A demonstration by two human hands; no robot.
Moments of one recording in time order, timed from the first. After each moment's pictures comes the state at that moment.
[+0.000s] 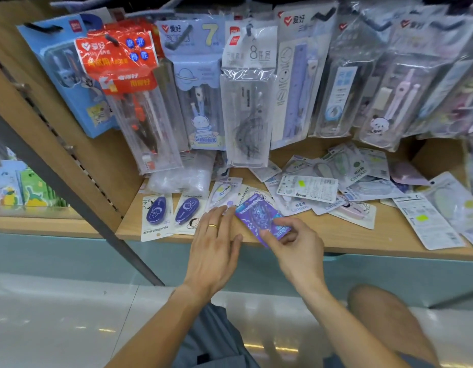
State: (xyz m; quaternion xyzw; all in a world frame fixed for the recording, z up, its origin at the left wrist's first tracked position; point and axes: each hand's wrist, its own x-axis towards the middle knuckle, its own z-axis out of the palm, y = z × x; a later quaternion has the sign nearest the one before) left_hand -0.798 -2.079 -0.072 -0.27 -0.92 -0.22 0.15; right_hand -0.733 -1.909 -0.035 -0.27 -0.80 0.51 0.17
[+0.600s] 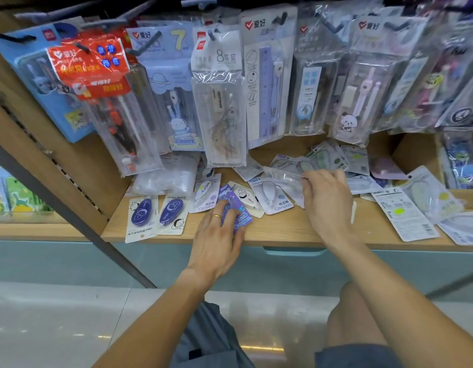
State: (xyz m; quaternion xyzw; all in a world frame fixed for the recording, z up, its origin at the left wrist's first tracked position) left_hand -0.801 -2.038 -0.063 -0.28 -0.94 -0.16 0.11; right_hand -0.762 -1.794 -0.004 -0.16 -0.92 0.13 0.32
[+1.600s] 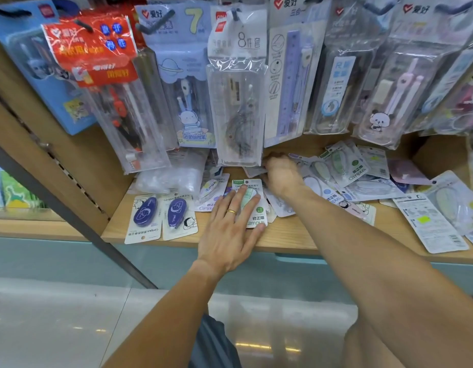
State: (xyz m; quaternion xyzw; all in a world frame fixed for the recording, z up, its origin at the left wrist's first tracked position) left_hand -0.833 -2.031 -0.076 -0.34 -0.92 -0.14 0.14; right_hand -0.905 -1.835 -0.017 -0.06 -0.99 0.07 0.08
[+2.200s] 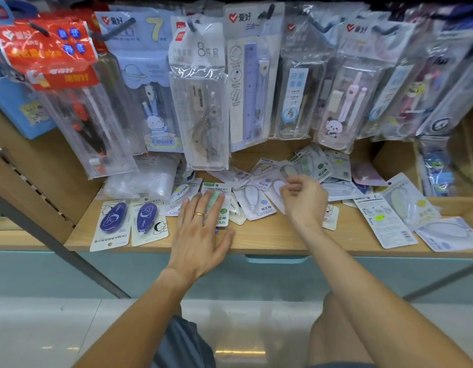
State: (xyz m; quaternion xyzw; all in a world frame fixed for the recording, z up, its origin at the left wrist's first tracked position) left_hand -0.824 -2.026 -0.072 -0.31 -0.92 -0.17 0.19; right_hand -0.795 -1.790 -0.019 -0.31 -0.84 0.37 0.26
